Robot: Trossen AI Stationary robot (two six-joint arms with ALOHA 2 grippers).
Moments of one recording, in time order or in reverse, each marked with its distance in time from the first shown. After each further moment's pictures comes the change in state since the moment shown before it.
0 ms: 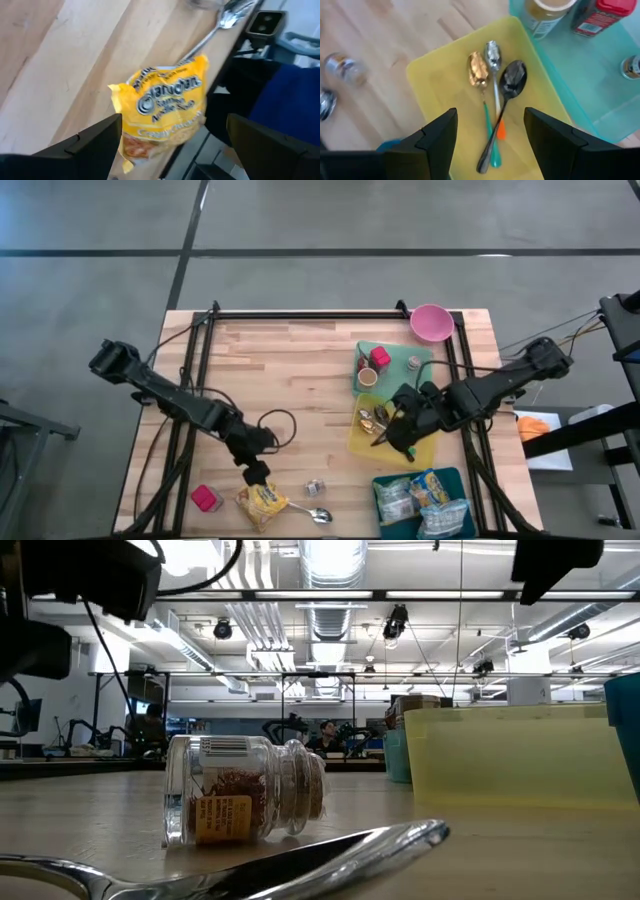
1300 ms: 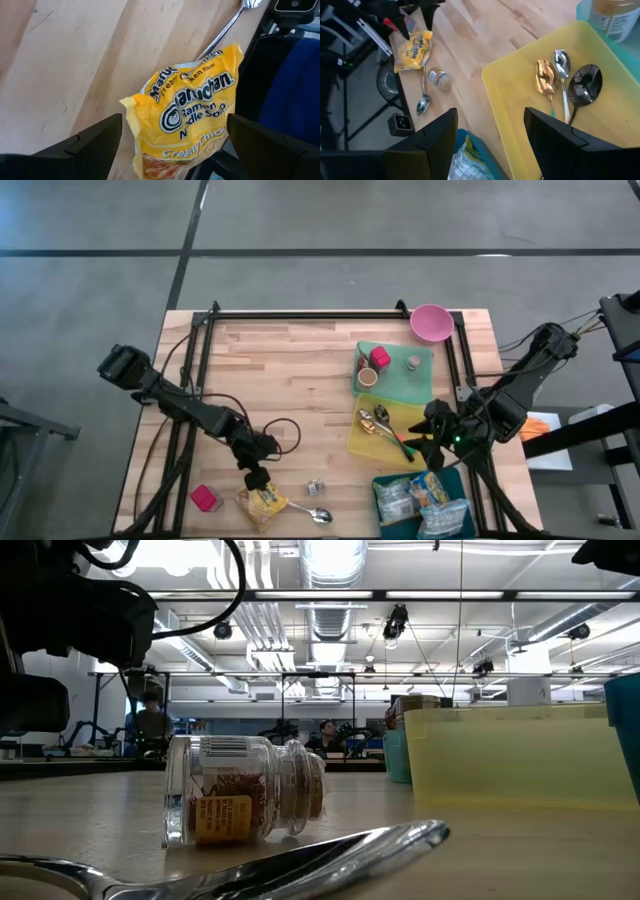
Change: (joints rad) left arm -0.008 0.109 -0.113 0.213 0.062 0.087; right arm 0.340 -0.320 -0.351 0.417 0.248 0.178
